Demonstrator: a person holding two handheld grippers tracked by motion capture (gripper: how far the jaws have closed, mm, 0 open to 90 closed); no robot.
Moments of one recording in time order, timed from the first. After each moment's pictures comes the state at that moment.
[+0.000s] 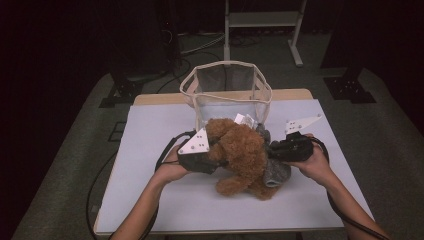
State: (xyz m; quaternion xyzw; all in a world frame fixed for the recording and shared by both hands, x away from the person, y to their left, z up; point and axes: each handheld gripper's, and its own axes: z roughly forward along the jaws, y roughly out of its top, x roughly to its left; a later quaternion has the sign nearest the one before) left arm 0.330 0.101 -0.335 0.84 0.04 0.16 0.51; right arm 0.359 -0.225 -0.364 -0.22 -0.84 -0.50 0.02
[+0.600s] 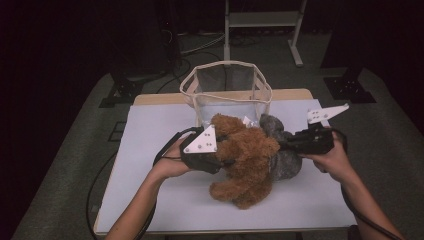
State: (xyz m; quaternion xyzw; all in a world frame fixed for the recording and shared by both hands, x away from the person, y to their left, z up) left arm 0.318 0.074 -0.307 0.87 -0.01 0.17 0.47; right arm 0.350 -0.261 -0.314 -0.20 -0.81 -0.54 0.03
